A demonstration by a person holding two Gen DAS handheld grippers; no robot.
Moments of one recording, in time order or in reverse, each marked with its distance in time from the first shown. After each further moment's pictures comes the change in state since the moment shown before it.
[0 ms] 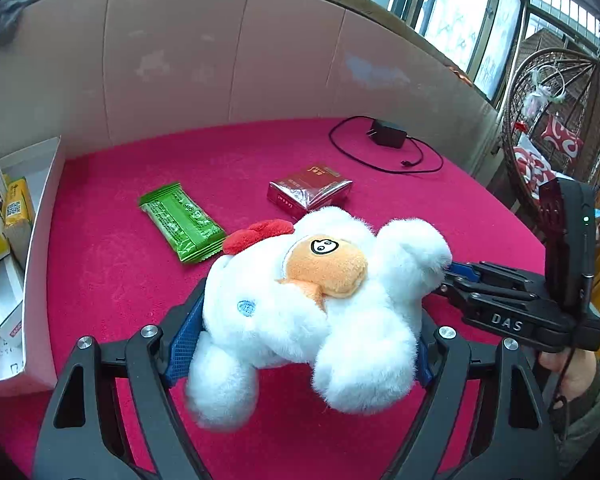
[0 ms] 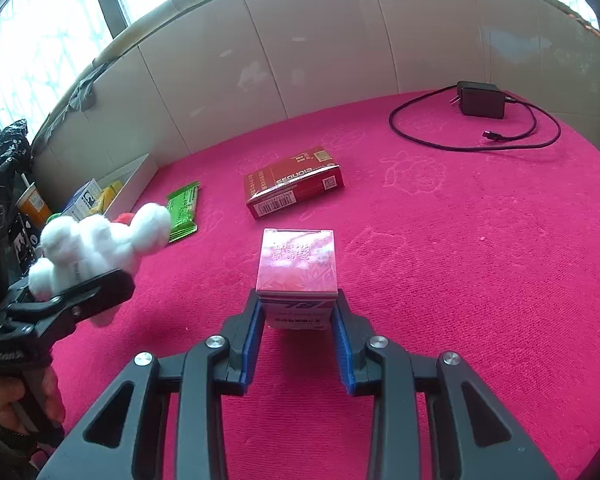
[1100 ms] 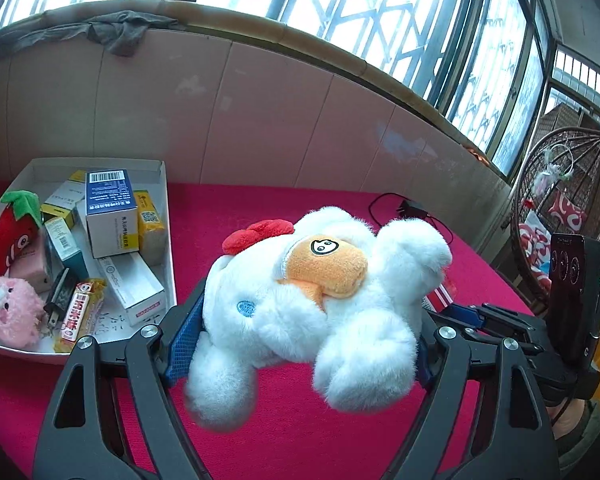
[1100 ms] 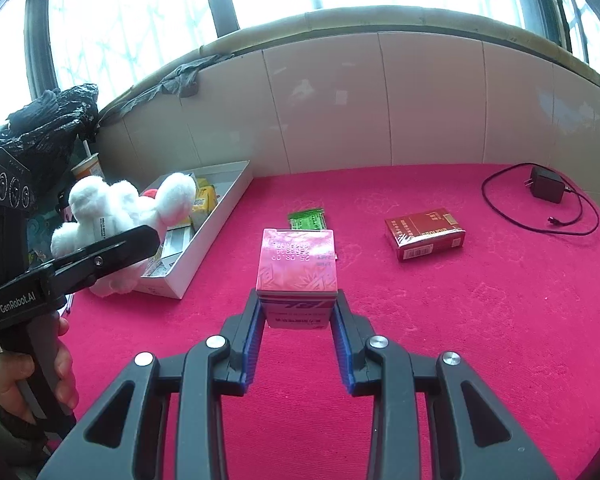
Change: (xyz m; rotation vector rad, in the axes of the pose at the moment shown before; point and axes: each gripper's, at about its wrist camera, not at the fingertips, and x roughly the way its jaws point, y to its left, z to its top) left arm -0.102 0.069 -0.015 -0.162 -0.215 0.056; right arm -0.035 0.124 0.000 -0.199 -0.080 0.093
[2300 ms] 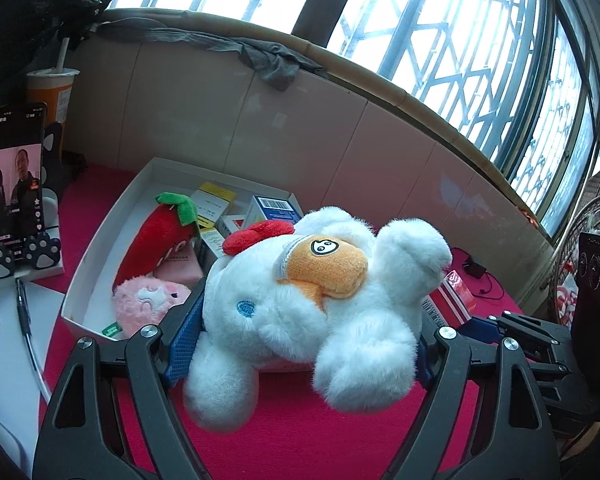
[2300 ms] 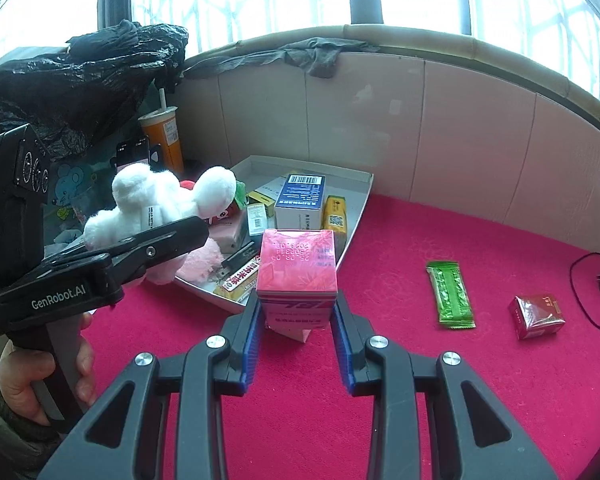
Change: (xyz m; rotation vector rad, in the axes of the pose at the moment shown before) left arm -0.071 0.117 -0.001 -0.169 -0.126 0.185; right arm 0.051 0.147 0.034 -0.253 0.045 0.112
